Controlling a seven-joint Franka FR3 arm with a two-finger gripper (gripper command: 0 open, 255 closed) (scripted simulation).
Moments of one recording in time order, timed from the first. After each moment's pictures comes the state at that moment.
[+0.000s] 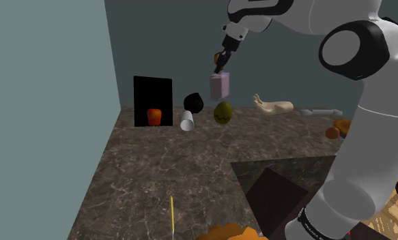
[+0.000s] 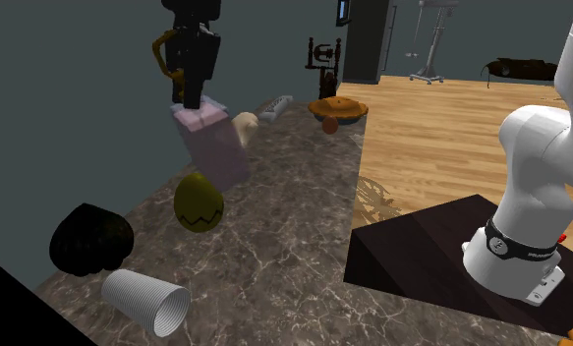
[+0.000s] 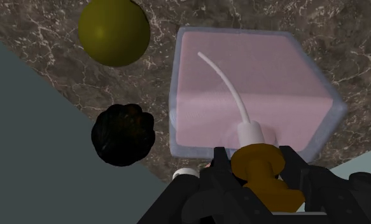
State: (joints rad) arm -0.22 0.19 -0.20 -1.47 0.29 1.82 -0.78
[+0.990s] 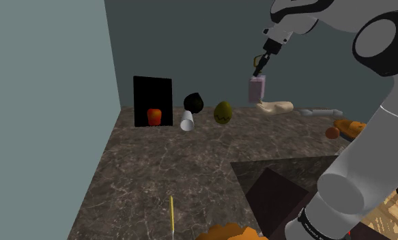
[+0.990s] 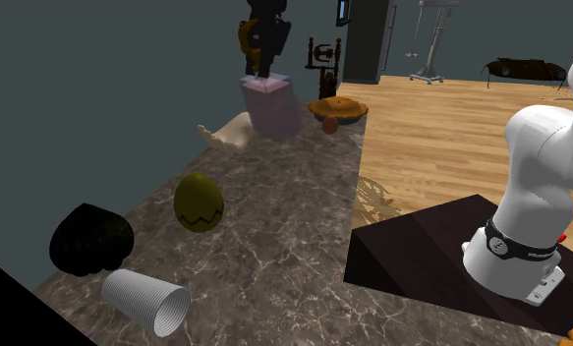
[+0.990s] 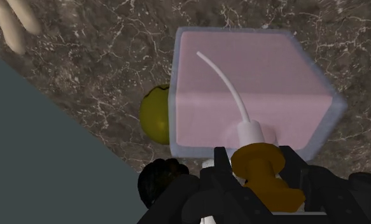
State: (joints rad) arm -0.38 0.00 -0.34 -1.68 0.29 1.76 -1.08
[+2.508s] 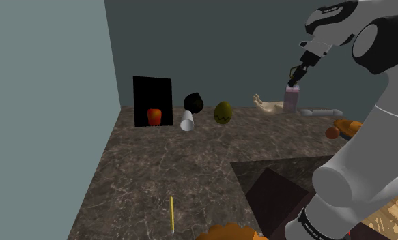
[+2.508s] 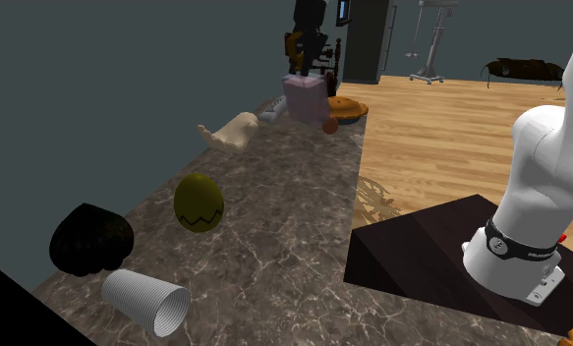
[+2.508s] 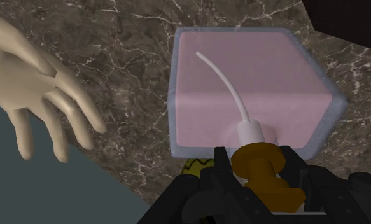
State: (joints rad) arm -0.57 0.05 -0.53 -1.69 0.32 1.70 -1.46
